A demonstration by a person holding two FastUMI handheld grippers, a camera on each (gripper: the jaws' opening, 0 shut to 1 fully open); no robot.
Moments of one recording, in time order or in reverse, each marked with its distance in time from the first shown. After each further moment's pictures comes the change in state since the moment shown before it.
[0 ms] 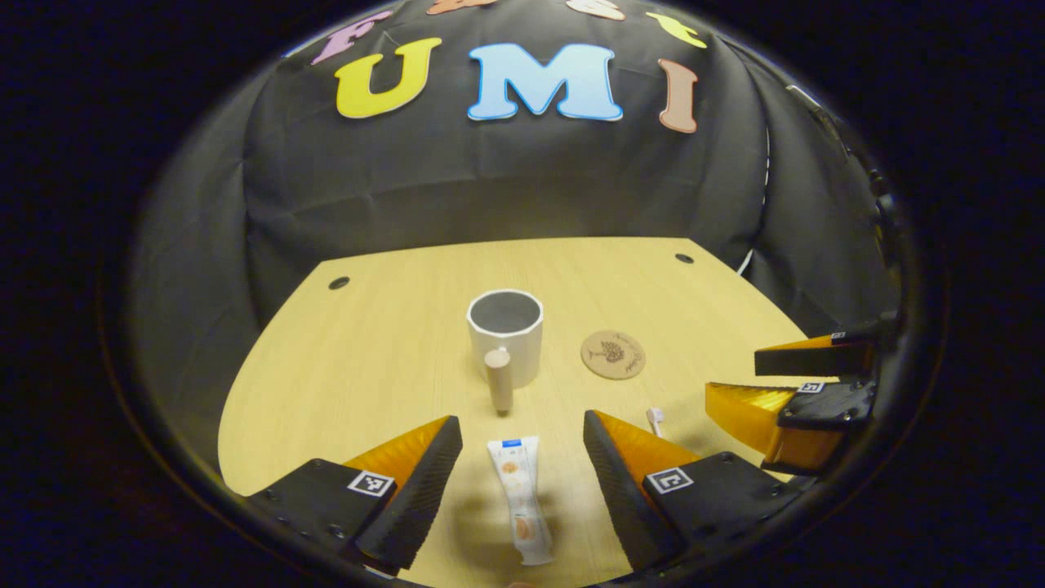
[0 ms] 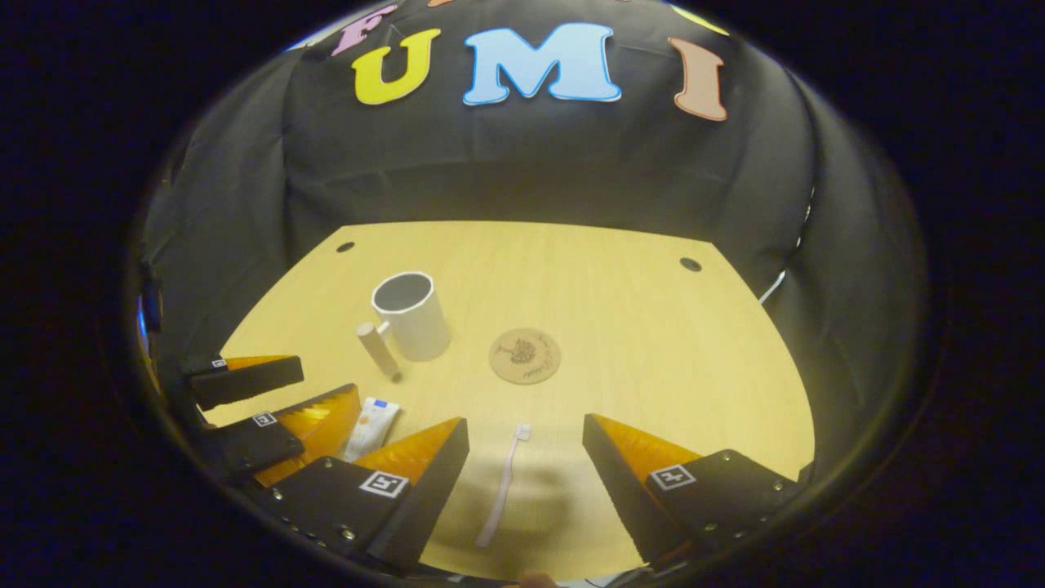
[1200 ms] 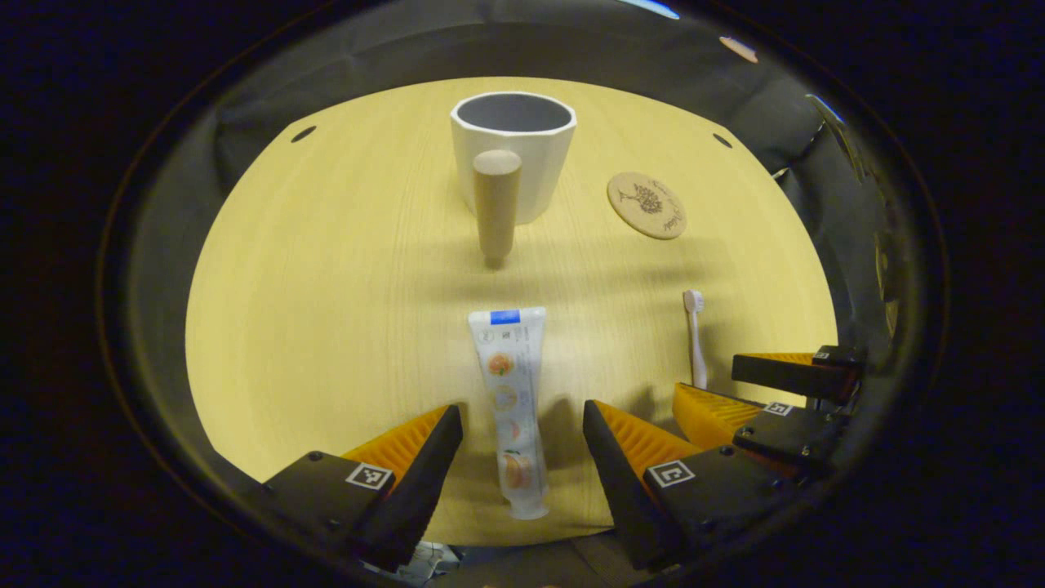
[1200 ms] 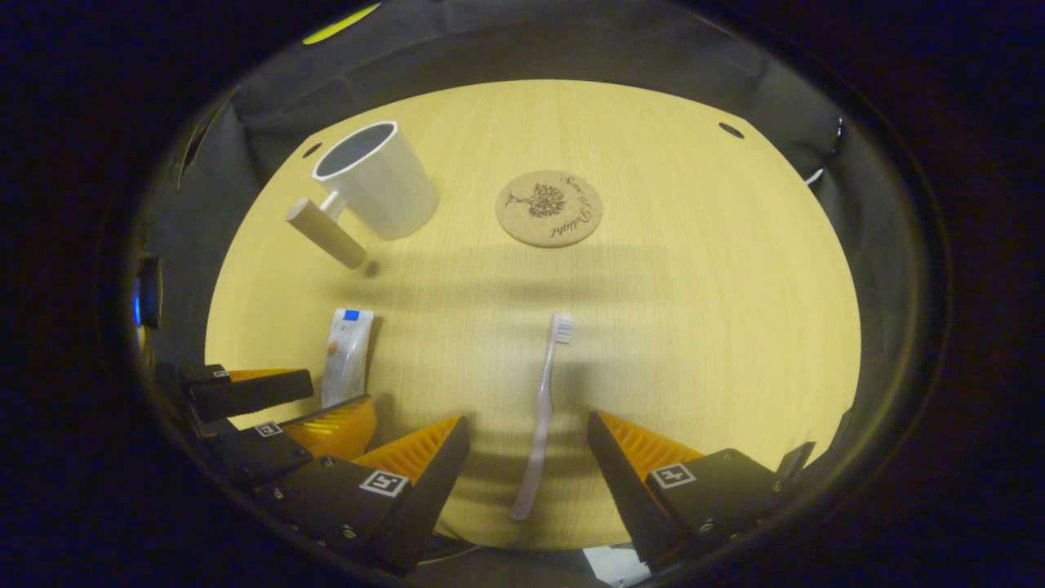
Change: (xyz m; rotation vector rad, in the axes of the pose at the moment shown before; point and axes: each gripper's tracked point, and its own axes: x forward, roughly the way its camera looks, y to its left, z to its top) left arm -0.001 -0.020 -0.057 -0.118 0.601 -0.011; right arm 0.047 0.030 -0.091 0.097 0.498 0.043
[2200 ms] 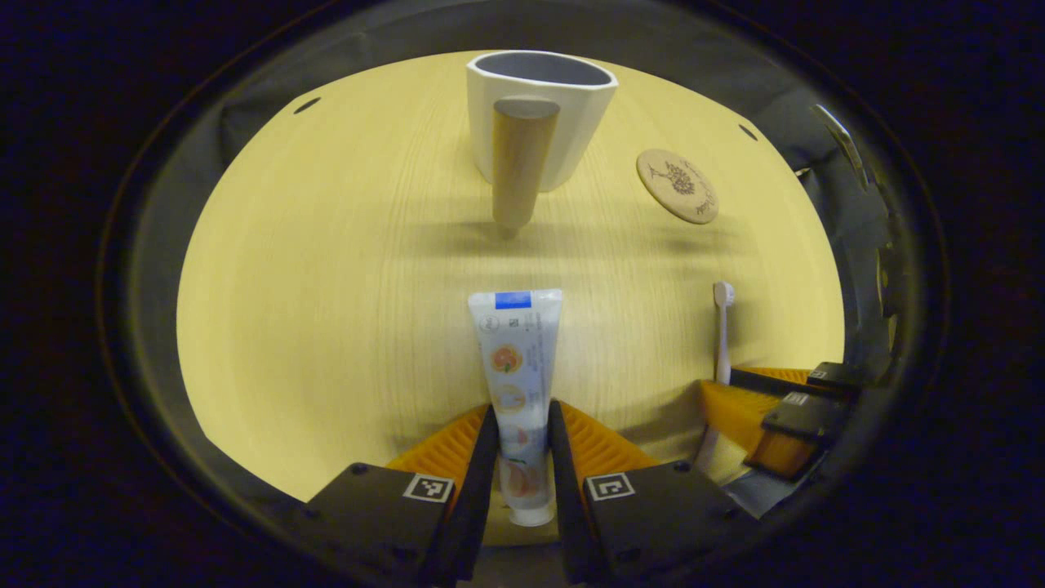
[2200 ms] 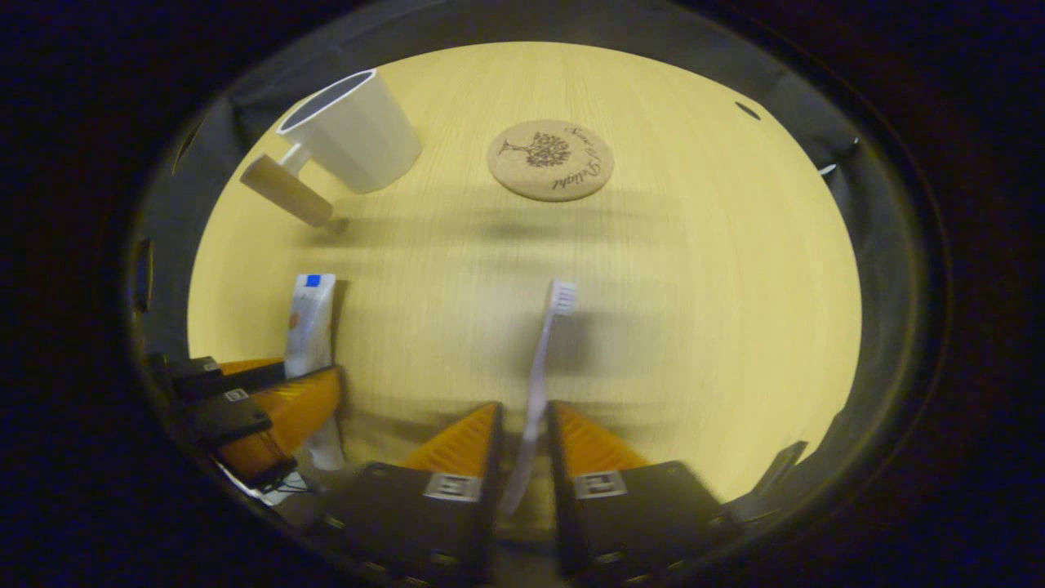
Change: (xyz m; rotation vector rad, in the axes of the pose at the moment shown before) left arm 0.025 0.008 -0.004 -0.047 0.087 0.014; right arm 0.021 -0.012 -0.012 -0.006 0.125 -0.071
